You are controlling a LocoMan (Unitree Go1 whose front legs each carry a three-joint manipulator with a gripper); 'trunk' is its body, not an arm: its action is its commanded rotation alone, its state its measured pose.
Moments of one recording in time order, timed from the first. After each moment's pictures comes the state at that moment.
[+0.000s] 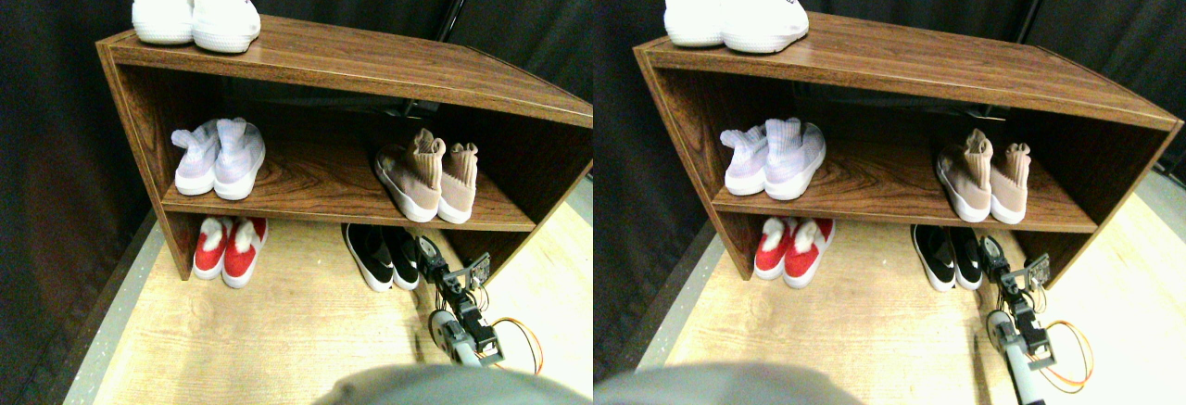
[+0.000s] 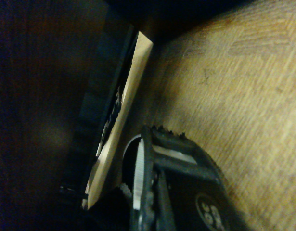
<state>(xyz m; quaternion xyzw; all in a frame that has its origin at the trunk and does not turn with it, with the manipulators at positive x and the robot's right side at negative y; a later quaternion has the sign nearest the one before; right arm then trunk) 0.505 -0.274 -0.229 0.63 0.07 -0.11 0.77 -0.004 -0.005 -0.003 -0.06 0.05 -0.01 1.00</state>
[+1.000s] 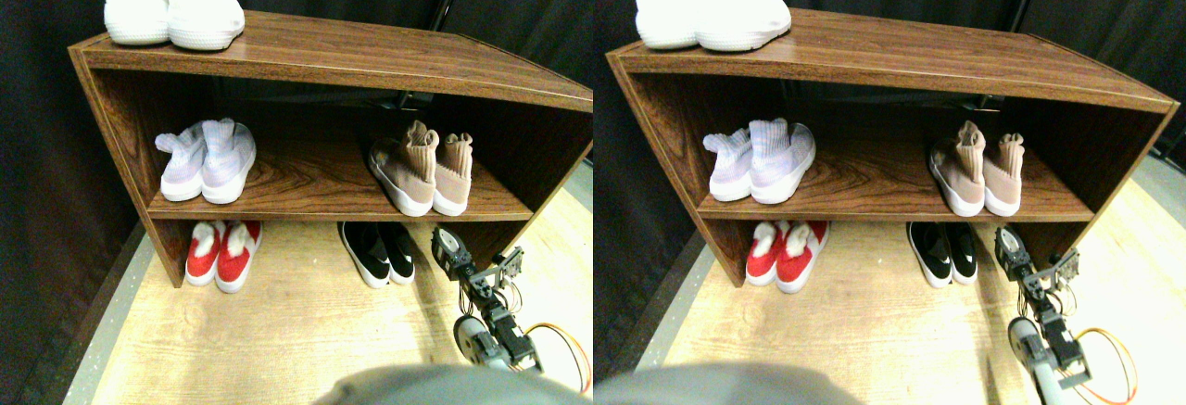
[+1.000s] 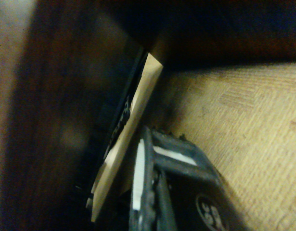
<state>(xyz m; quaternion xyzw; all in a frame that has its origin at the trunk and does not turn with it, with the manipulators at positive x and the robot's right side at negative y) 0.474 -0.290 -0.188 0.61 0.03 -0.09 0.79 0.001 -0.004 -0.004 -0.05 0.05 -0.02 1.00</state>
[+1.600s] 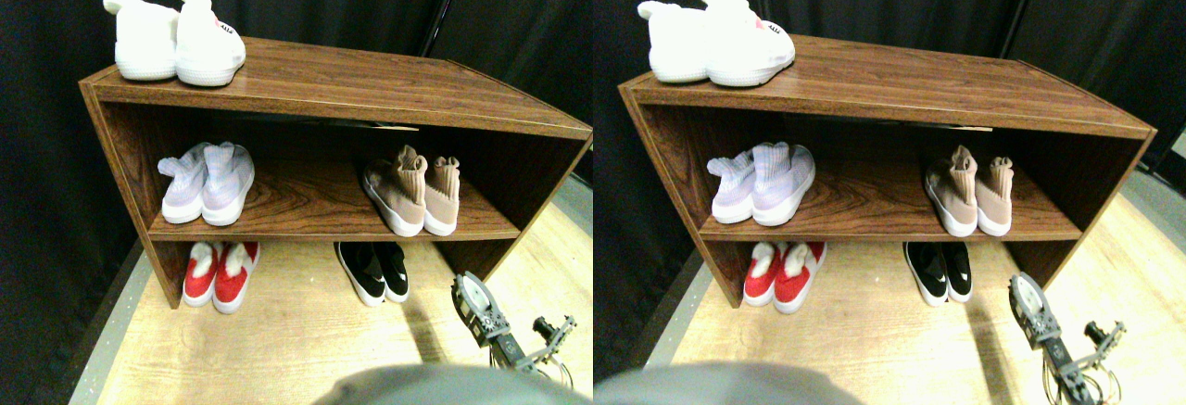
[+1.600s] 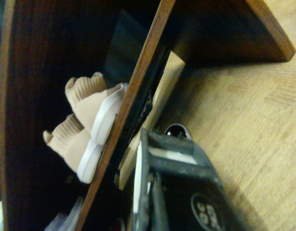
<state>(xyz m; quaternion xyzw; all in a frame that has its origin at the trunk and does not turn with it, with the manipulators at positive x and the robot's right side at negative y) 0.402 -0.269 -0.150 0.59 0.01 0.01 0.81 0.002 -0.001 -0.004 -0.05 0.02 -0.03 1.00</state>
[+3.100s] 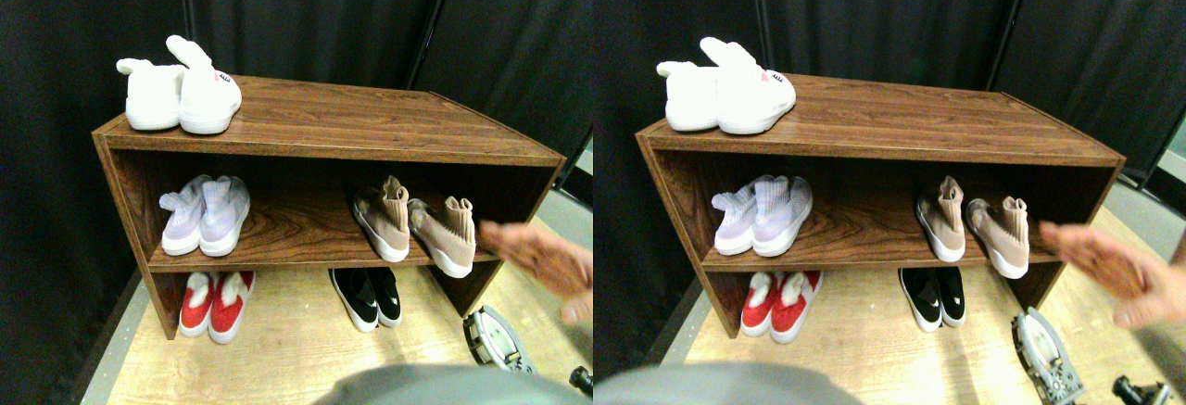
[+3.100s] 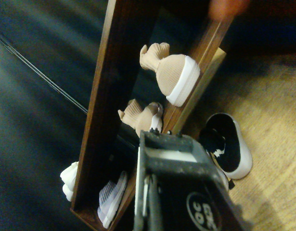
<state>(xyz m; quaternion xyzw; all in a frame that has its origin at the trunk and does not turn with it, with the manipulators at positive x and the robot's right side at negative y) 0.357 -0.232 -0.094 0.57 -0.02 0.11 0.82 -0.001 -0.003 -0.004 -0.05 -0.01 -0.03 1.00</state>
